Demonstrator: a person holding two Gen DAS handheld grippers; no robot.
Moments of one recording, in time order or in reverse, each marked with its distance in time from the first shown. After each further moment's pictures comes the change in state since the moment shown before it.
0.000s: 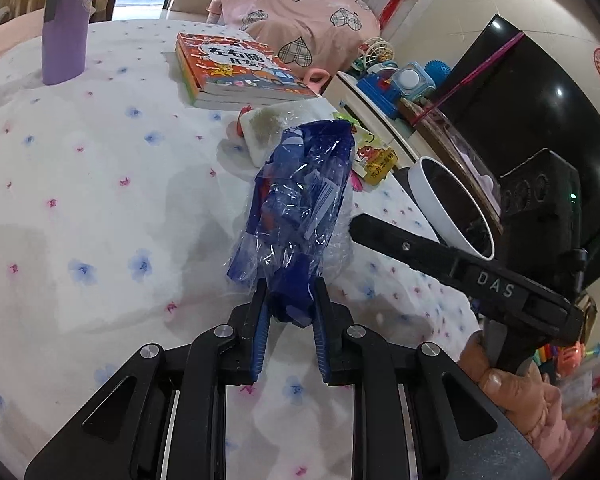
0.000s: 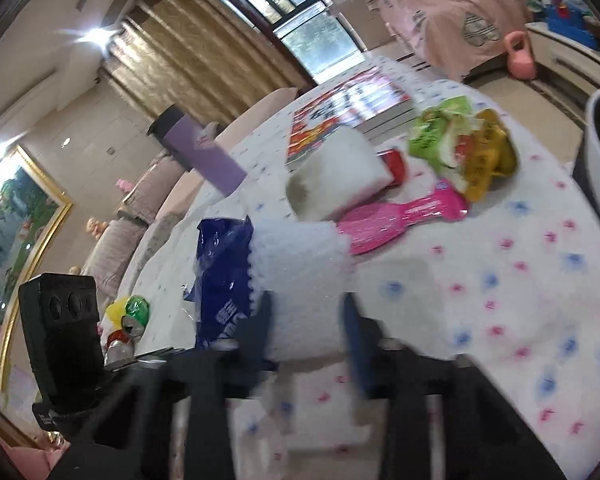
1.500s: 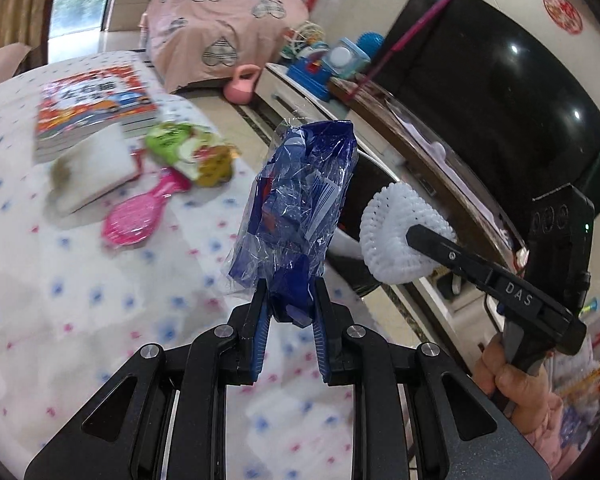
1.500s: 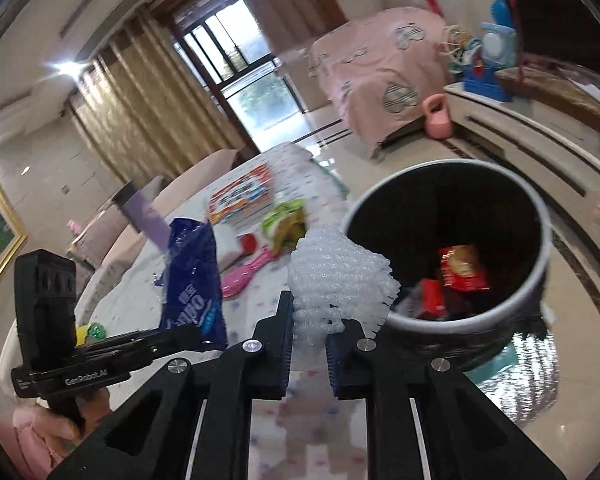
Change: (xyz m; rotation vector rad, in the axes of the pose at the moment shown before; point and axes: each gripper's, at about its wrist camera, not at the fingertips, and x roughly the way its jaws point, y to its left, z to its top) left arm 0.040 -0.151 0.016 0.185 0.031 -0.106; right arm -0.170 -0.082 -0.011 0.018 -0.233 -0.247
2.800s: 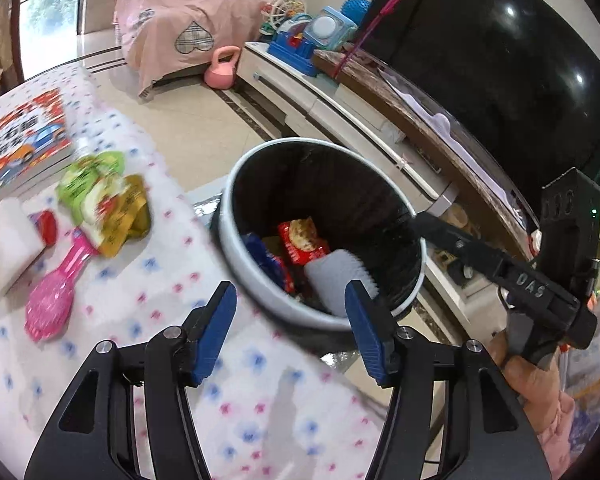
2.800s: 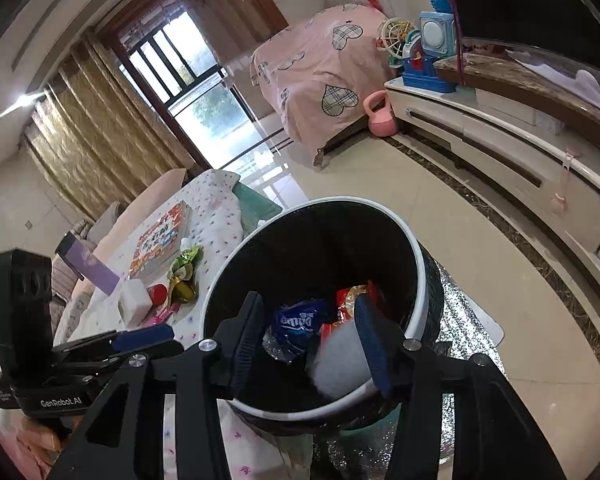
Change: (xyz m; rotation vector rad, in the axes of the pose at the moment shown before) left arm 0.071 -0.046 0.051 0.071 0.089 0.037; right arm -0.006 -0.091 0.039 0.114 -0.012 -0.116
